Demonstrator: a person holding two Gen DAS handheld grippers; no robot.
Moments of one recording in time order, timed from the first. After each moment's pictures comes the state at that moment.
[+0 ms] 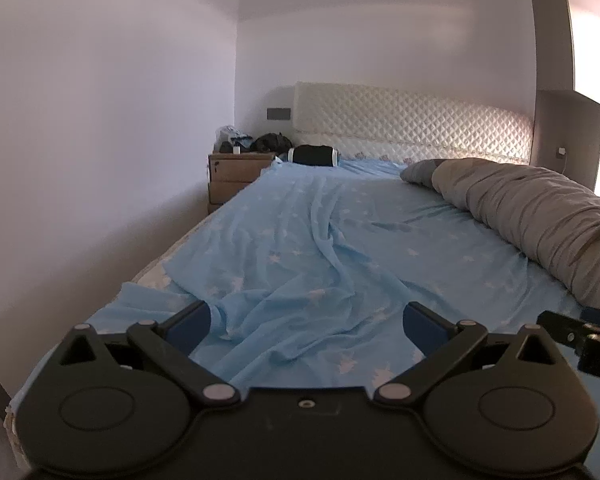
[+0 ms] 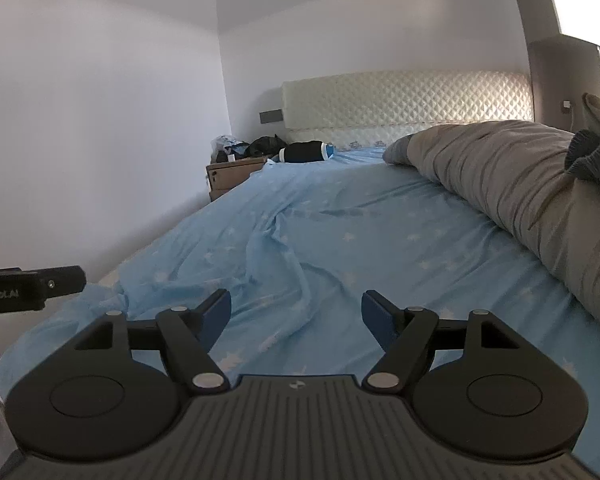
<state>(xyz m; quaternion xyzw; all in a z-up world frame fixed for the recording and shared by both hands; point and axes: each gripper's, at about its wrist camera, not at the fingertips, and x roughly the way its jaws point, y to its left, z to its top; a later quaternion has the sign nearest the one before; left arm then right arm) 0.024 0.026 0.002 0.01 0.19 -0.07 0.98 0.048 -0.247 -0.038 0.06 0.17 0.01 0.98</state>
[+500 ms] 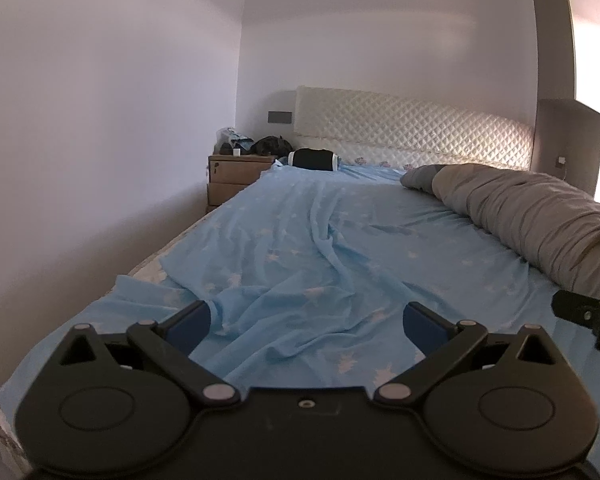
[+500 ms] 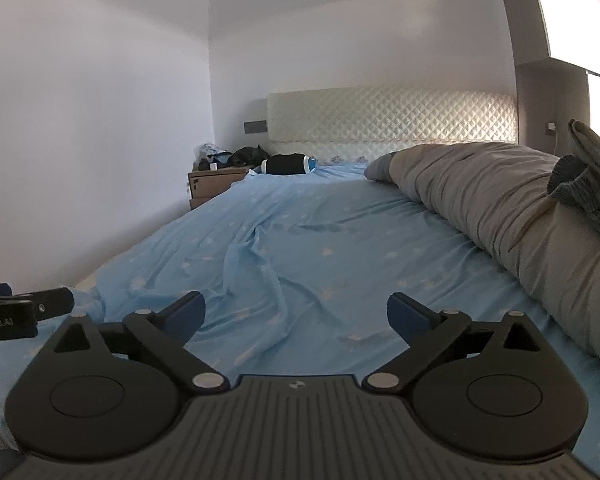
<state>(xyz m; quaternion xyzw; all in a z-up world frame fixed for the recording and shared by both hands) 0.027 0.030 -0.018 -0.01 0.19 -0.07 0.98 0.049 -0.236 -0.040 0.04 0.15 -0.02 0.99</state>
